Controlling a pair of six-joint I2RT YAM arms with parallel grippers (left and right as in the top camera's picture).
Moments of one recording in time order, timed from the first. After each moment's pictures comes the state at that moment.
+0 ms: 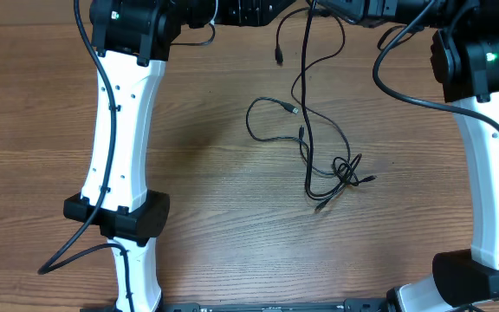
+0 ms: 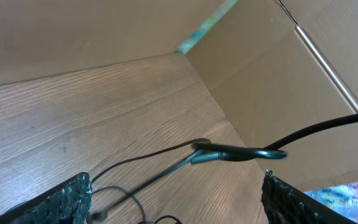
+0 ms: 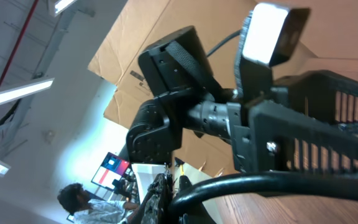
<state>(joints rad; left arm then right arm) -0.29 2.14 2.74 -1.13 0.75 -0.35 0.14 1.70 2.09 -0.30 -1.25 1.02</state>
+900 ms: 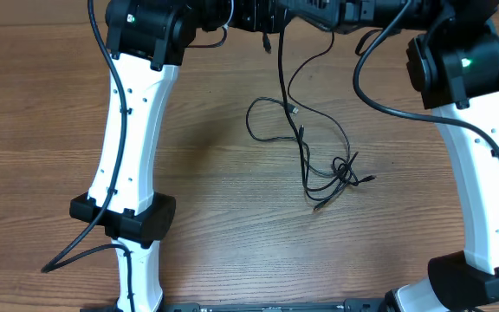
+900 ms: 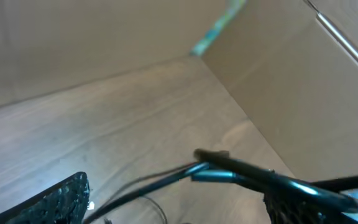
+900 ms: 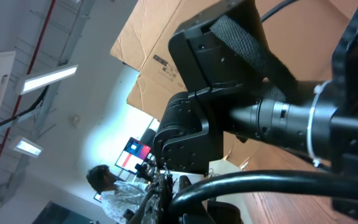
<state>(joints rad) -0.33 2.14 2.74 -1.13 0.64 -0.28 0.25 1.70 2.09 -0.18 -1.25 1.17</state>
